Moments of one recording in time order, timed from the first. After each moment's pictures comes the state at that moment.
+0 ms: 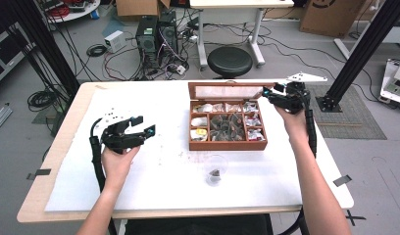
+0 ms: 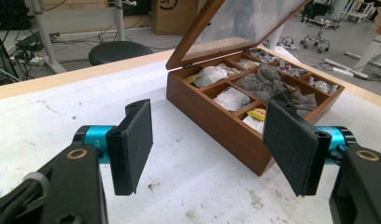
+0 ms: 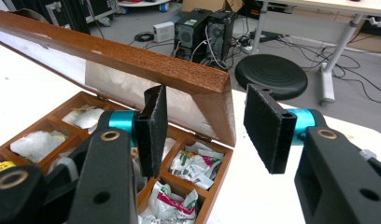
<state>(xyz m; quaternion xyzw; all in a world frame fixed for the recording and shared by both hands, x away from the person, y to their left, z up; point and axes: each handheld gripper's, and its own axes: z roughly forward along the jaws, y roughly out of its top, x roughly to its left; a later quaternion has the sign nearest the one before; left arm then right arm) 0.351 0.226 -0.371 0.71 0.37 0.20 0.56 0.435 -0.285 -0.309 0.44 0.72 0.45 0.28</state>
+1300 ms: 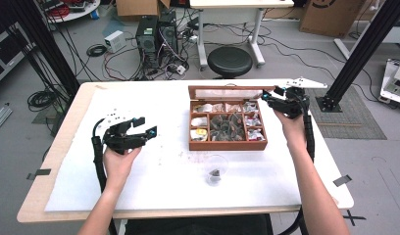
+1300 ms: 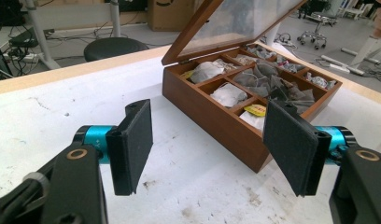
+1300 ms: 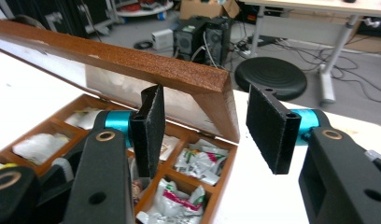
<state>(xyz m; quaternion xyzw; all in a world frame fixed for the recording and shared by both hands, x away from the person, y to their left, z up) 0.352 0.223 -0.374 0.72 0.37 0.19 0.56 0.426 -0.284 -0.320 0.45 0.71 0.47 0.29</state>
